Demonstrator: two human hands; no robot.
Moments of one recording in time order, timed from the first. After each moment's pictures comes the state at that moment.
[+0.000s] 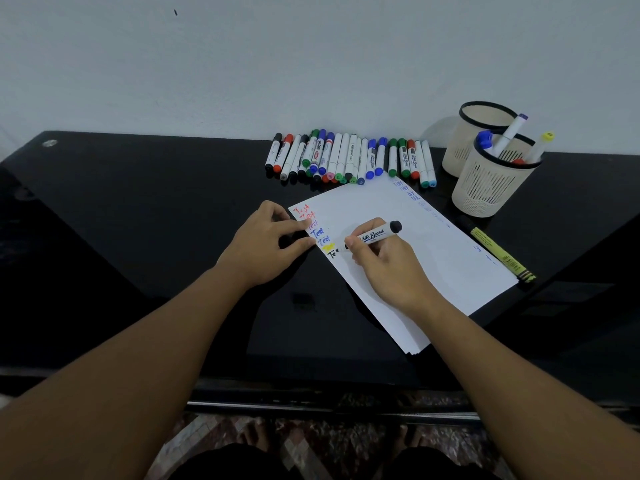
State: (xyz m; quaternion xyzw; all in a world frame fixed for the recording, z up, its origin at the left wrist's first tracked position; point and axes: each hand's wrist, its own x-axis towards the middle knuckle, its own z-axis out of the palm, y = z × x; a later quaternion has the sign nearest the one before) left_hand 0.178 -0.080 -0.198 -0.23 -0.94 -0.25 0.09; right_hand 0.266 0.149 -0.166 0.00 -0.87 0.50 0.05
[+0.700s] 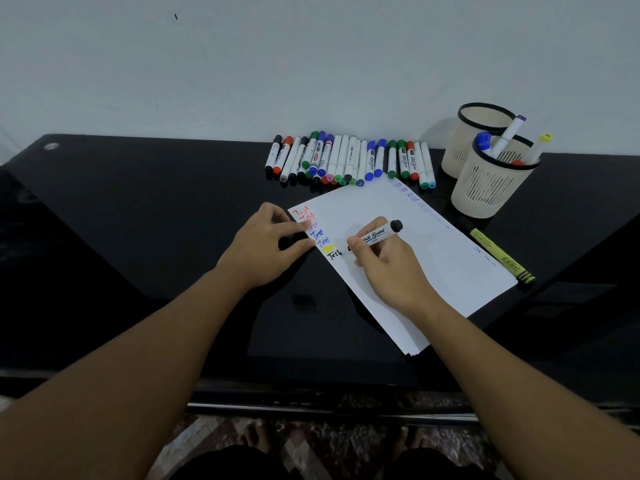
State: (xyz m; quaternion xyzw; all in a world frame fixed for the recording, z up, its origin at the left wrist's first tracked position) left_hand 0.180 -0.079 -0.195 -0.23 -0.94 -0.25 0.09; right_hand 0.268 0.149 -0.163 -0.02 -0.87 0.49 0.06
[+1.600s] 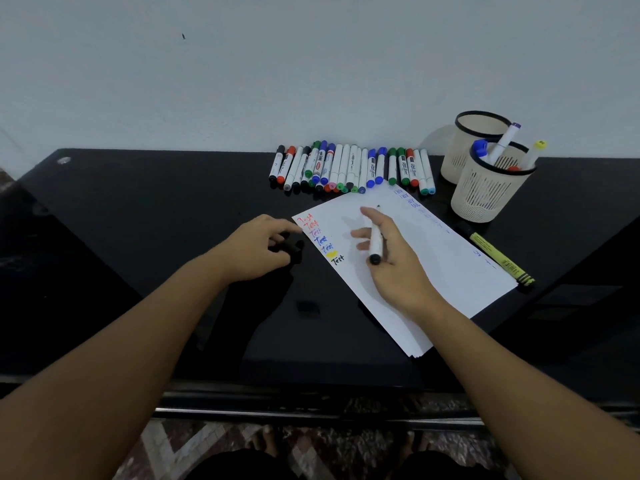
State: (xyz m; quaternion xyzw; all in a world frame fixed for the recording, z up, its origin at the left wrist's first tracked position) left_hand 0.181 -0.099 -0.147 -0.20 -0.92 -0.30 -0.13; right_hand 0.269 0.156 -0.168 0.02 -0.84 0.53 0.05
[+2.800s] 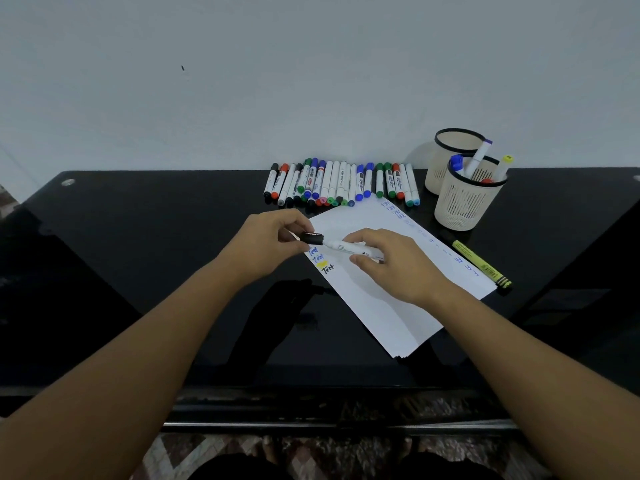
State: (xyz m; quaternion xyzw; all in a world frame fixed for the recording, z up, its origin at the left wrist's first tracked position) left_hand 0.207 -0.067 -0.105 -0.23 -0.90 -0.38 -0.02; right_hand 0.264 0.184 -0.135 0.09 -0.94 0.32 0.04
